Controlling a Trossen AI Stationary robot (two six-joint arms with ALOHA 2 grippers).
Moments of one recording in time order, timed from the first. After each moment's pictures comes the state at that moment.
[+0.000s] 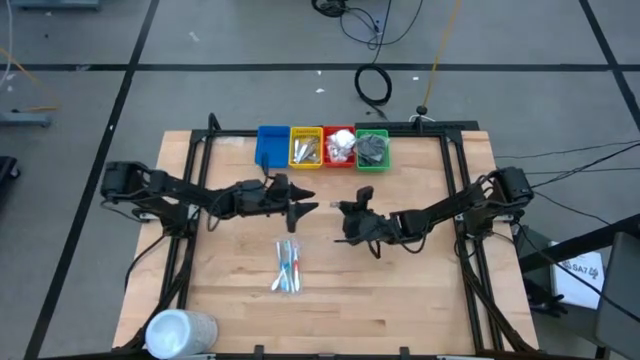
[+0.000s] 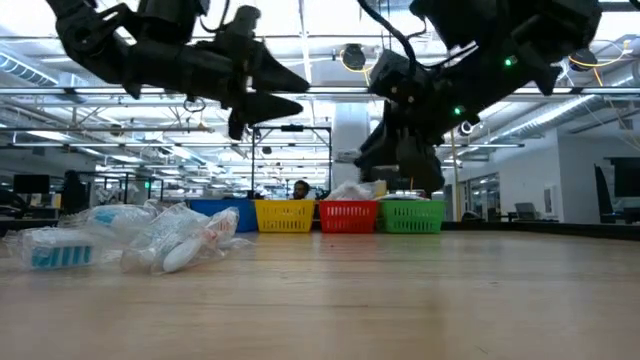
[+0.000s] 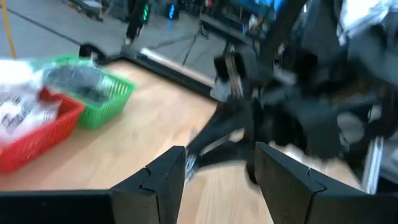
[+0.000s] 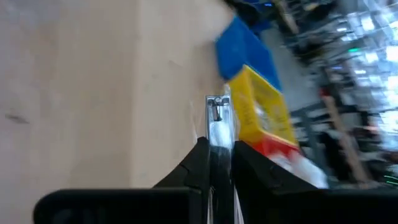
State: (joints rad) left arm 0.05 1.46 0.53 0.79 -0.09 -0.38; right arm 0.18 1.68 0.74 0.37 0.75 -0.49
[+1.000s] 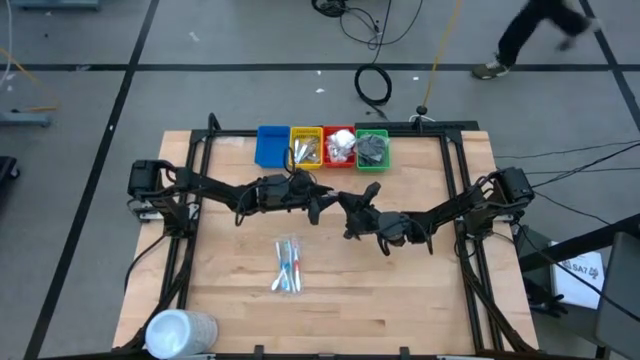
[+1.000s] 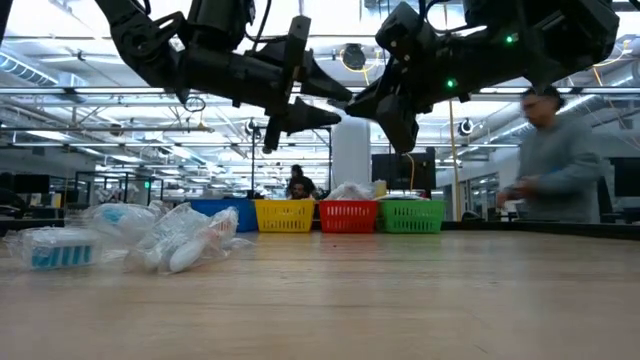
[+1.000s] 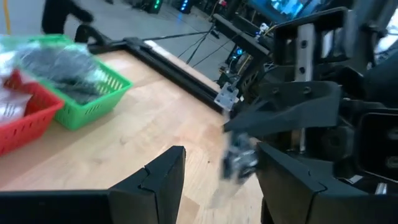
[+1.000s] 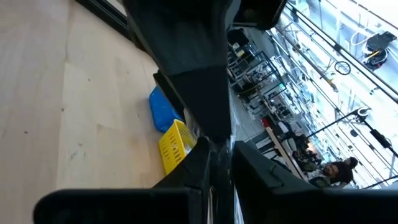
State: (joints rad) left arm 0.09 1.68 0.76 0.78 -0.08 -0.52; right arm 0.20 1.67 0.65 0.93 0.86 -0.79
